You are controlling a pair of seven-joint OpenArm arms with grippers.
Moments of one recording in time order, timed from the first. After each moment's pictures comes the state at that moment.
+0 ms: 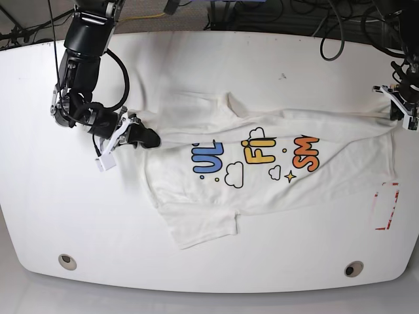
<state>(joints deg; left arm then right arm) 13.8 -23.8 -38.3 86.9 -8.9 -38.7 32.9 6.5 11.9 19.7 75.5 61.7 40.9 -71.9</state>
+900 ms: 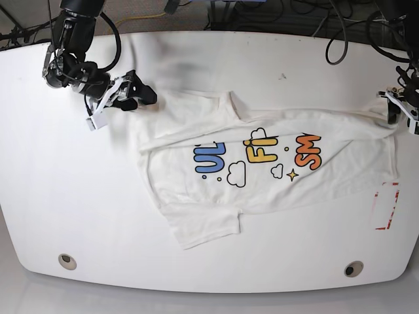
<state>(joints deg) 11.9 -24.5 -41.3 86.1 -9.6 -38.5 32.7 -11.6 12.1 25.0 88.6 60.7 40.7 -73.3</state>
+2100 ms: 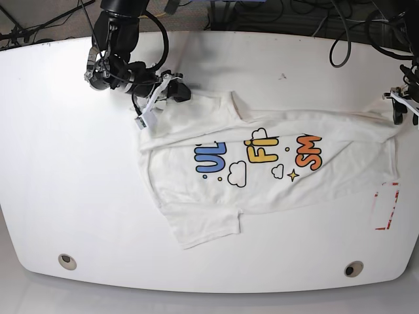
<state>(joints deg) 11.9 -22.9 -44.4 86.1 -13.0 -38.3 32.7 -8.7 -2.5 20.3 90.6 43.0 40.9 -73.6</state>
